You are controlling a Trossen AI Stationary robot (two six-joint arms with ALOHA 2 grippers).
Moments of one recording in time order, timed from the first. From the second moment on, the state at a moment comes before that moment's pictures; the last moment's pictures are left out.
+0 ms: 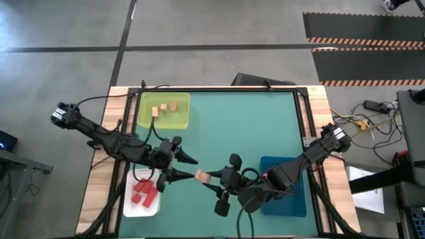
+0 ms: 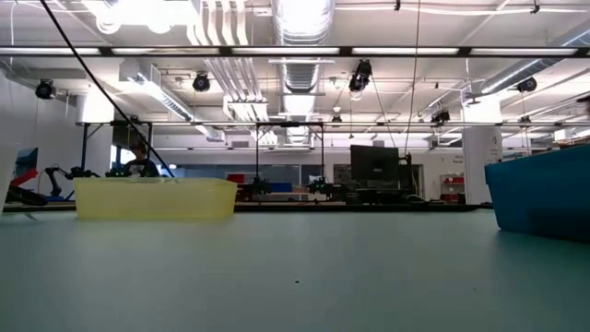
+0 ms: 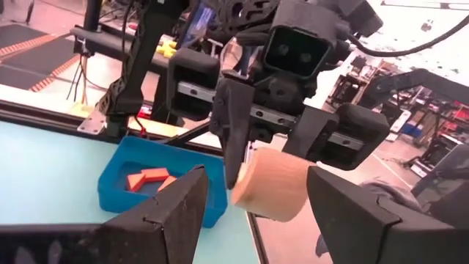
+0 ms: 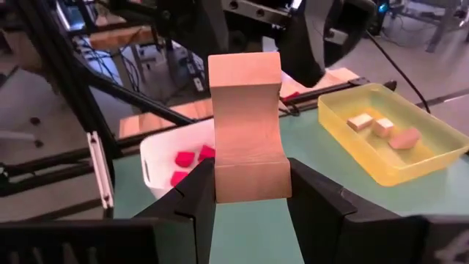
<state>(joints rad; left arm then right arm) -0.45 1.11 0.97 0.11 -0.23 -0.40 0.56 1.84 1.76 -0.38 0.76 0.45</state>
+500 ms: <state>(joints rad) -0.45 1.11 0.96 0.19 -0.20 -0.41 0.59 1.77 1.70 -0.34 0.73 0.37</state>
